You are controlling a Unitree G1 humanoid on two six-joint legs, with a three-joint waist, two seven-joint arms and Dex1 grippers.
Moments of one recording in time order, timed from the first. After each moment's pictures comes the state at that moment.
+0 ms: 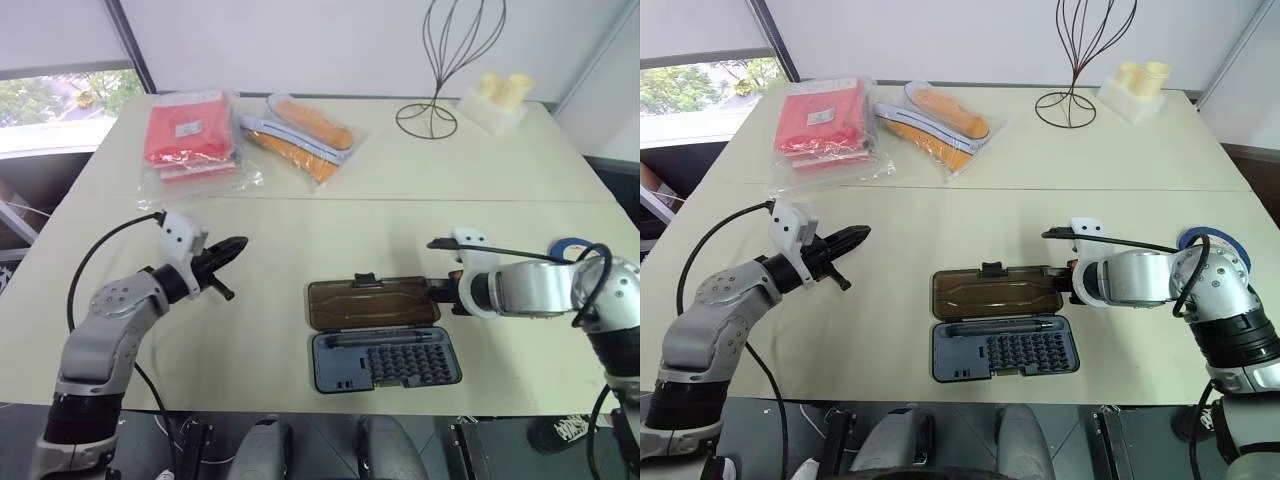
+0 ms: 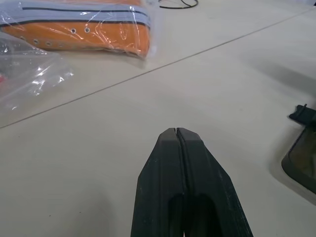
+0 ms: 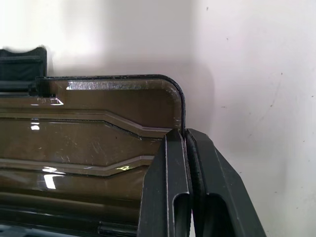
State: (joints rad) left arm -0.21 0.57 0.14 -0.25 -0.45 0.48 -0.65; right arm -0.52 -0.92 0.15 -0.08 1.97 1.23 -0.93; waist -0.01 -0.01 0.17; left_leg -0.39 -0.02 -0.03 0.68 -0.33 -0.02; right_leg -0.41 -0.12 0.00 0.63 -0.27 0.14
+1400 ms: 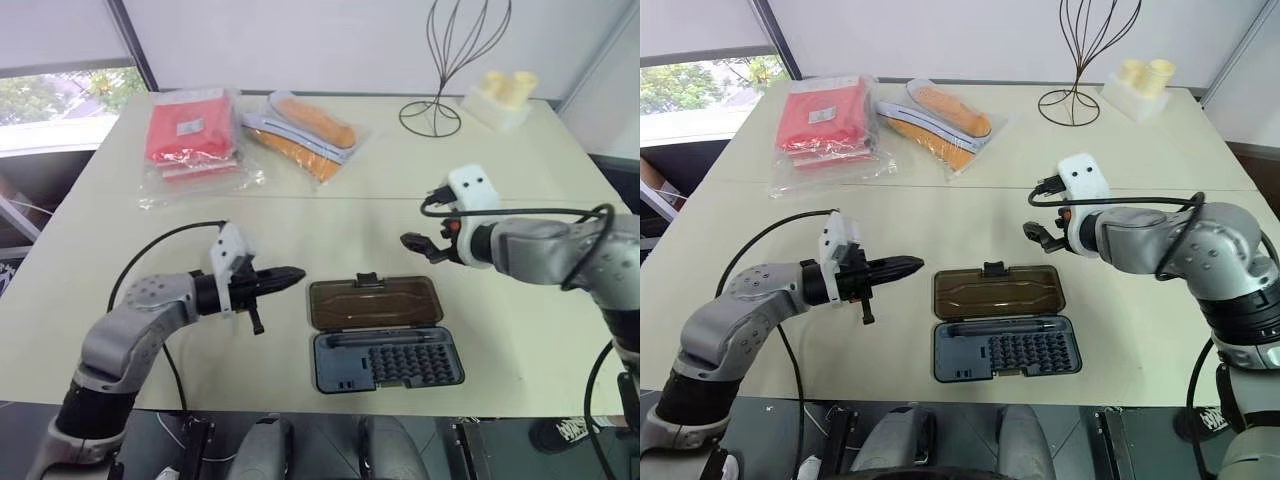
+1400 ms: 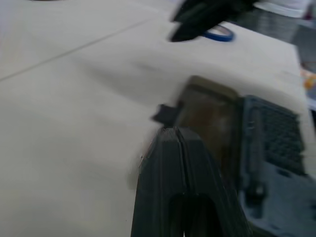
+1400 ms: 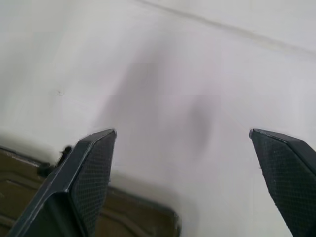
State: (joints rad) left arm -0.29 0.59 -0.06 -0.37 -0.60 0.63 -0.91; right arm -0.71 -0.97 0.20 -0.29 1.26 1.11 -0.28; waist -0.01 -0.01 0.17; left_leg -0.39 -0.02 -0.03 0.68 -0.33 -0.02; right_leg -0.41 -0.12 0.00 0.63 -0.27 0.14
